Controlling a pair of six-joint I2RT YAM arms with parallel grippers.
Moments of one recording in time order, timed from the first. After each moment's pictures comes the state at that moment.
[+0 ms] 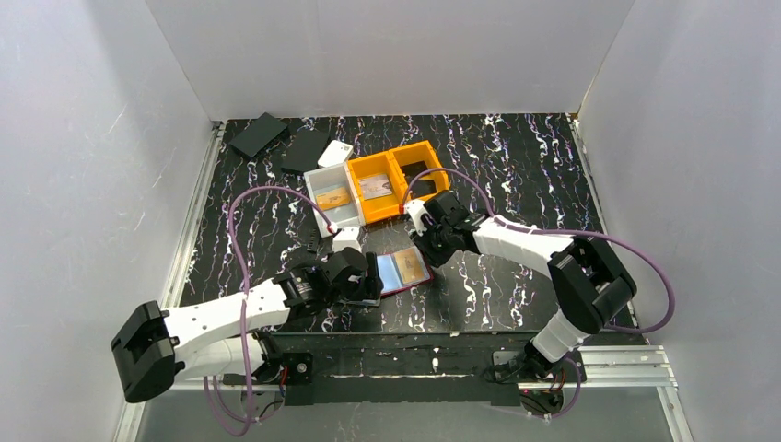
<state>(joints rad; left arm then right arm) -1.02 1.07 0.61 -0.39 -0.32 -0.82 0.73 1.59 0.96 -0.41 -0.18 -0.15</state>
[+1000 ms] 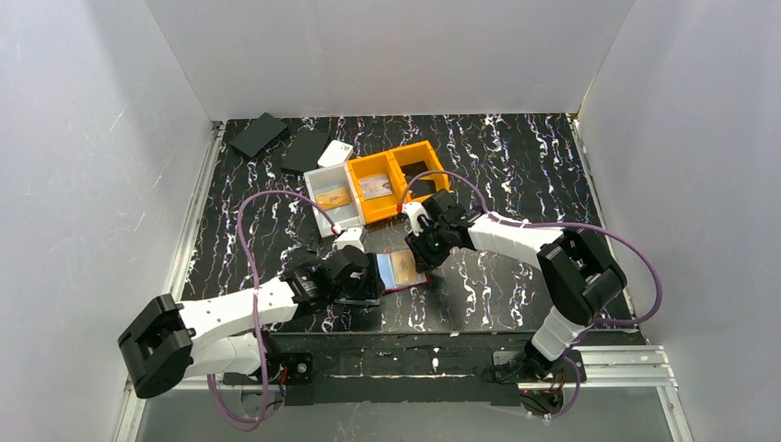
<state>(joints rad) -0.97 1.16 0.56 -0.24 -0.23 -0.82 0.72 1.66 0.98 -0.40 -0.34 -0.08</state>
